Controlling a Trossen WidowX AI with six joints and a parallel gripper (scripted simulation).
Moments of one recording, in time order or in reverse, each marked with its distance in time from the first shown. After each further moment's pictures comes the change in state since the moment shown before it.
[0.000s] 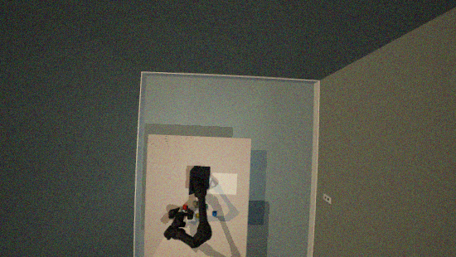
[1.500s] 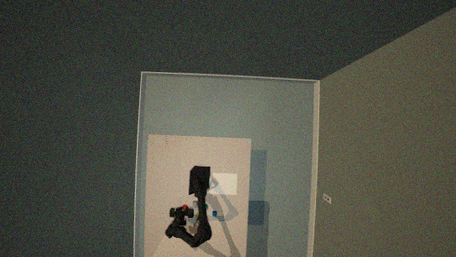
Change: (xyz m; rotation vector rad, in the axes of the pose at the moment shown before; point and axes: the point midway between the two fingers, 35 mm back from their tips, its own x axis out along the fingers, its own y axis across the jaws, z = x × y) arm 0.014 0.001 -0.002 0.003 0.002 0.003
